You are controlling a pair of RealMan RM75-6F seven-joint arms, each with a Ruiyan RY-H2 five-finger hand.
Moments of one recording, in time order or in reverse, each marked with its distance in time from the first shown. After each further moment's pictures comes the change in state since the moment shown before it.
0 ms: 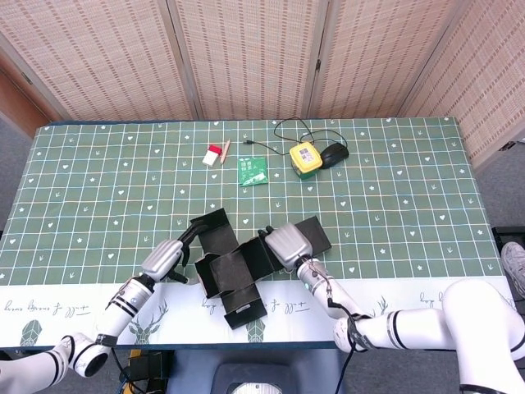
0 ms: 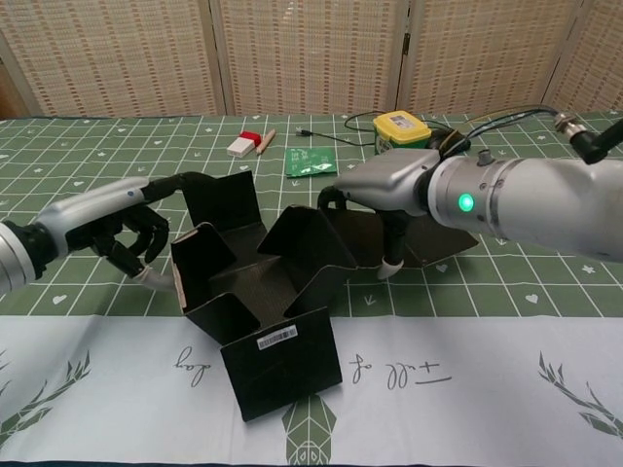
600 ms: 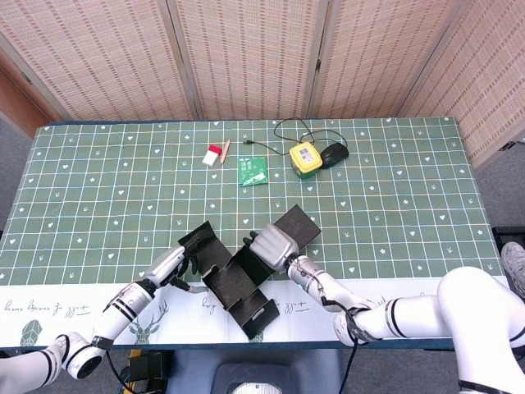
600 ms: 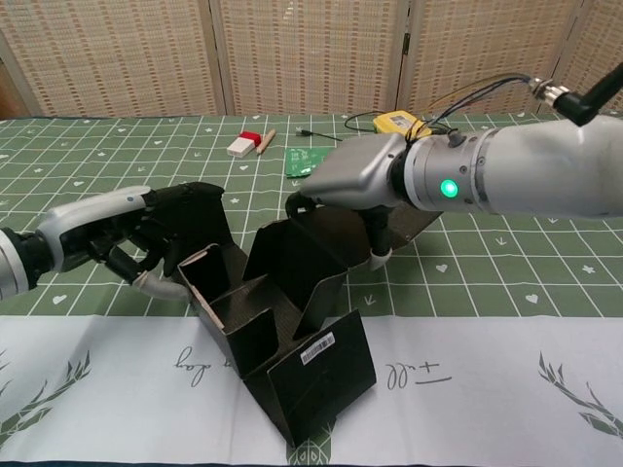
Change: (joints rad) left arm -0.021 0.042 0.044 -0.052 0.036 -0.024 -0.266; right arm 0.136 0.073 -0.069 -0.016 -0.080 -0.117 -0.062
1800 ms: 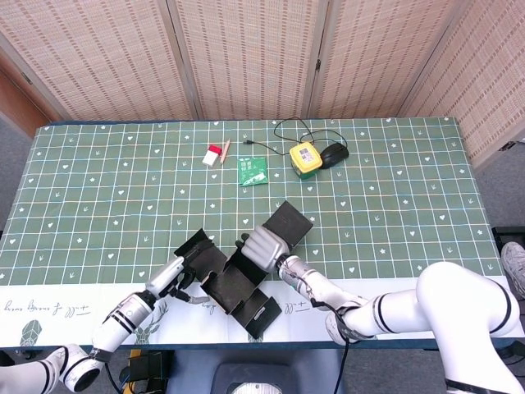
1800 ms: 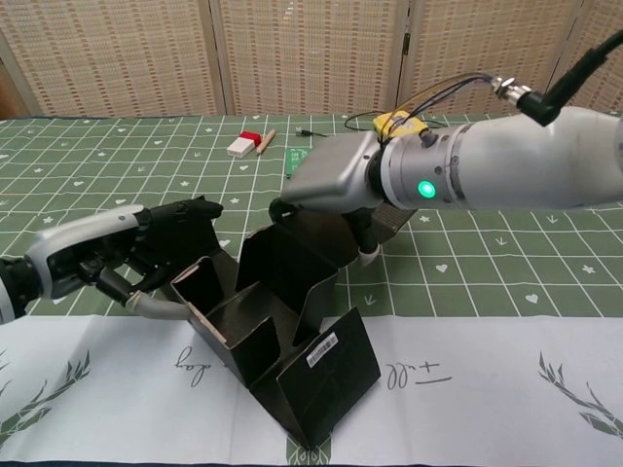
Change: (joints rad) left arm 0.033 -0.003 0.046 -0.043 0.014 0.039 -0.071; right arm 0.117 -0.014 -0.077 0.012 0.024 0.014 -0.010
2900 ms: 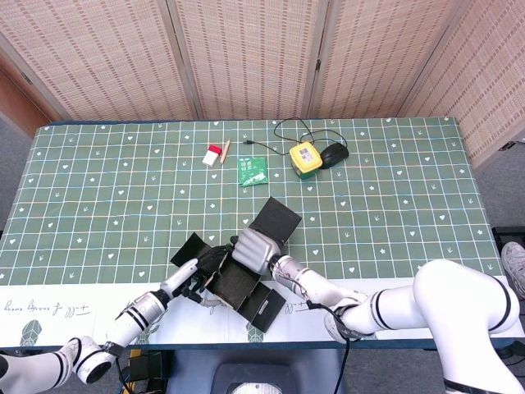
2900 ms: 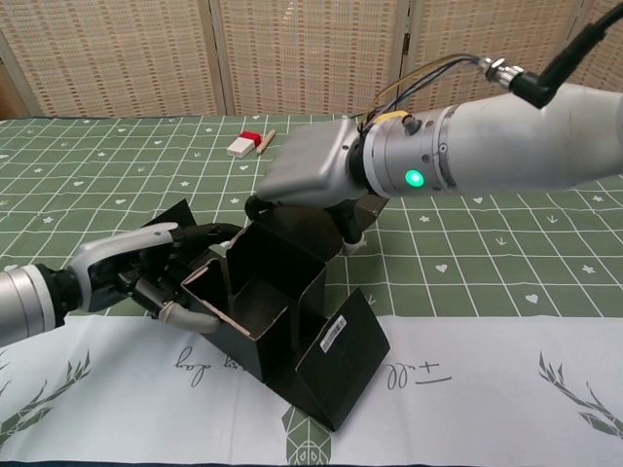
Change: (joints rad) left arm -0.060 -0.052 -0.003 0.037 -0.009 -0.097 -0.140; right arm 0.052 0.026 -0.017 -0.004 -0.105 -0.026 0.007
